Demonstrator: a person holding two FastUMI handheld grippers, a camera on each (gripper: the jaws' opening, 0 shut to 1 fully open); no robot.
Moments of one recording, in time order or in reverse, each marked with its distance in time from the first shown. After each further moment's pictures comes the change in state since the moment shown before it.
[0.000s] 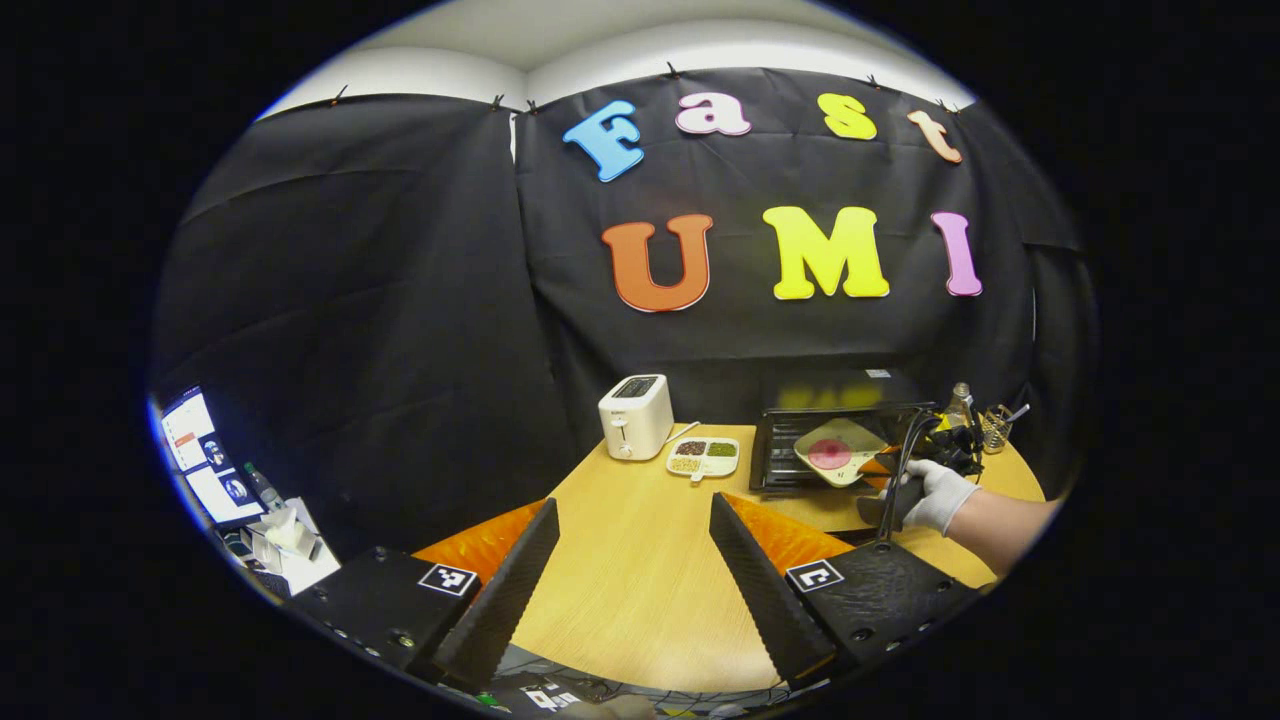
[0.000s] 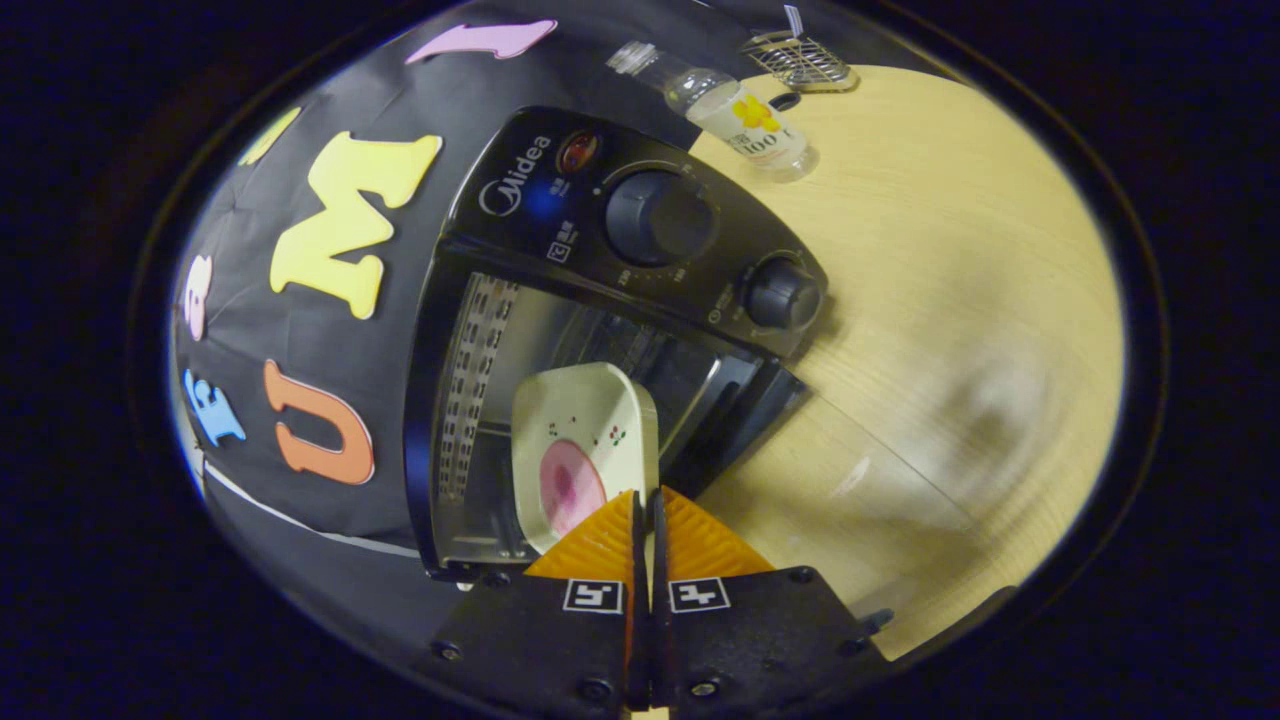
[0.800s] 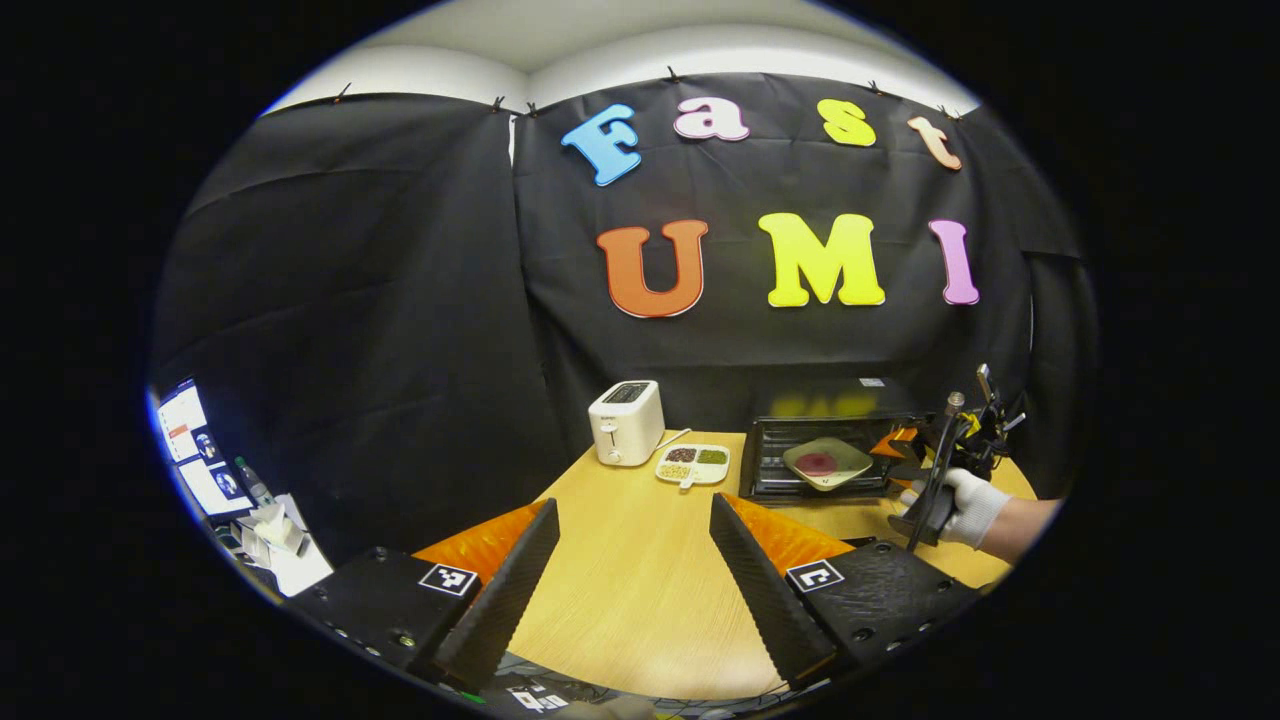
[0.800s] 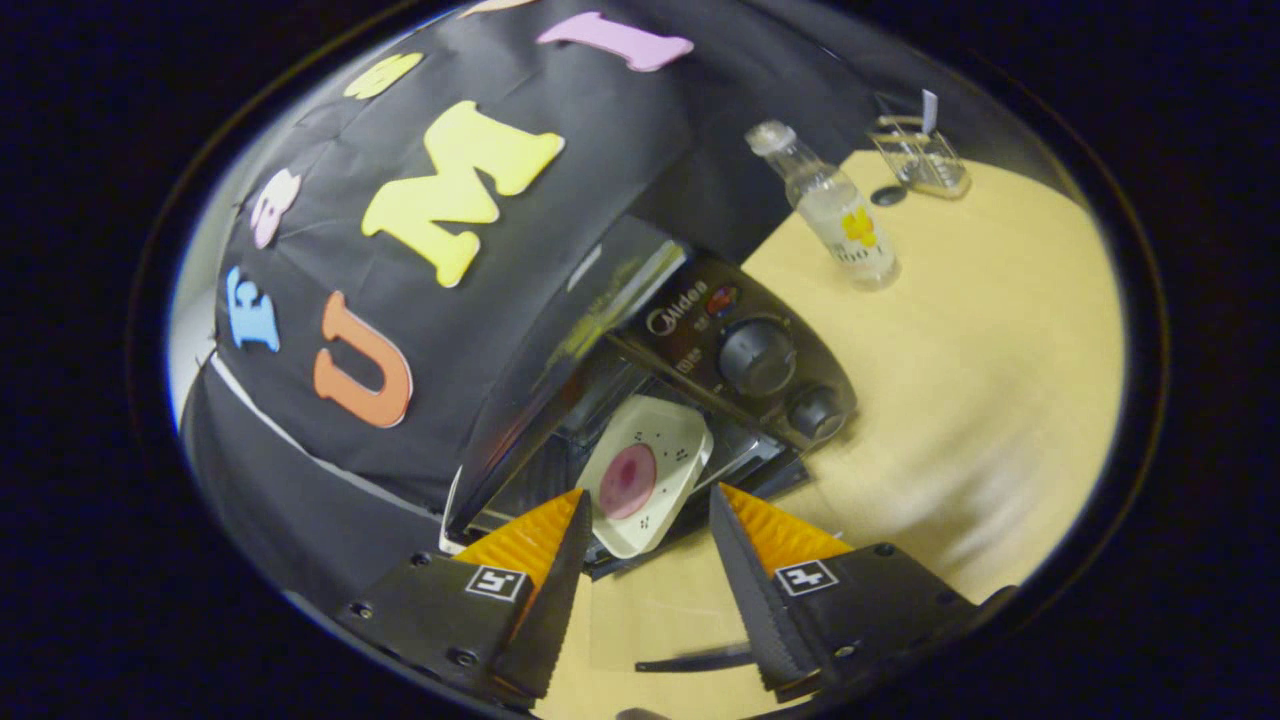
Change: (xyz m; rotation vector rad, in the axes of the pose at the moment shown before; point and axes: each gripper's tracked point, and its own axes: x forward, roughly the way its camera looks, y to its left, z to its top) left arm 0.002 -0.024 0.004 -0.015 -0.037 -0.048; right arm -0.078 0.013 0.031 -0.408 -0.056 0.085
